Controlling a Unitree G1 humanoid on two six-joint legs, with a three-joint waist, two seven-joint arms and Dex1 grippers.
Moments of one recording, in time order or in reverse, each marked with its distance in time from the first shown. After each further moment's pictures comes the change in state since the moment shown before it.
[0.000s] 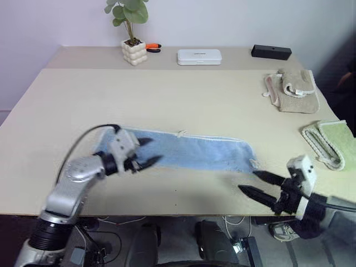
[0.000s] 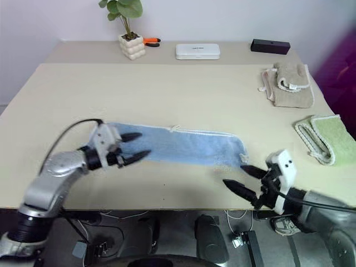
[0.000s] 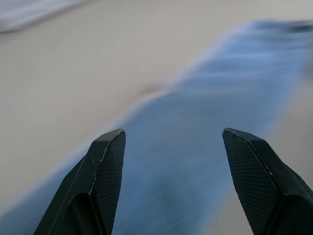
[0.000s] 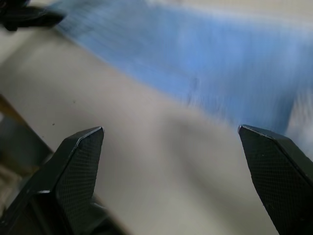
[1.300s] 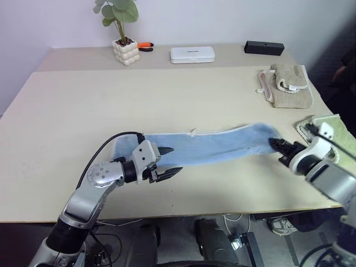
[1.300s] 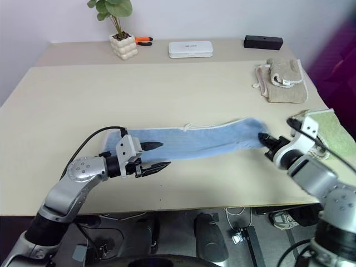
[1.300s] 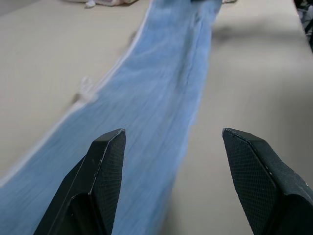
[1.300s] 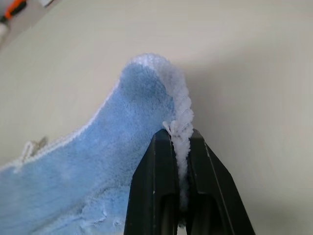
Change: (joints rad) left arm -0.015 -0.071 -0.101 0.001 0.074 -0.028 0.025; right arm -0.452 -0.076 0.003 0.400 0.398 0.004 -0.863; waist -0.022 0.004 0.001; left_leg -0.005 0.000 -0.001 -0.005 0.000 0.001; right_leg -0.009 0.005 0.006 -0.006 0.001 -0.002
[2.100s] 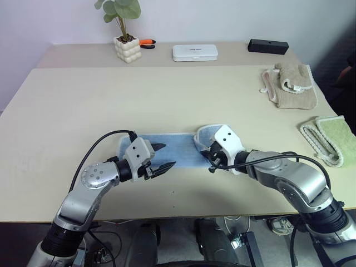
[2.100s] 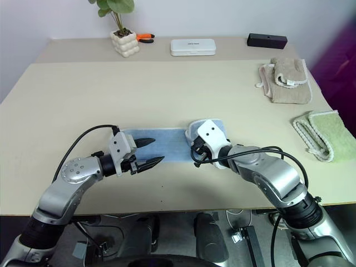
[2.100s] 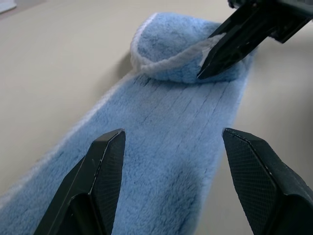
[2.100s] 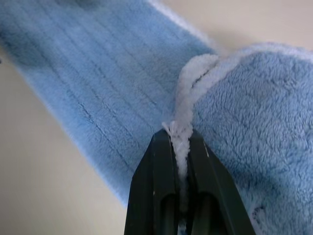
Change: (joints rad) left arm 0.038 0.019 0.049 -0.040 0.005 0.025 0.061; right arm -0.246 -0.020 0.797 -0.181 -0.647 -0.075 0.501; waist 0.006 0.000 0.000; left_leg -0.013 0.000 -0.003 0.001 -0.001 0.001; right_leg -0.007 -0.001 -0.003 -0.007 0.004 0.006
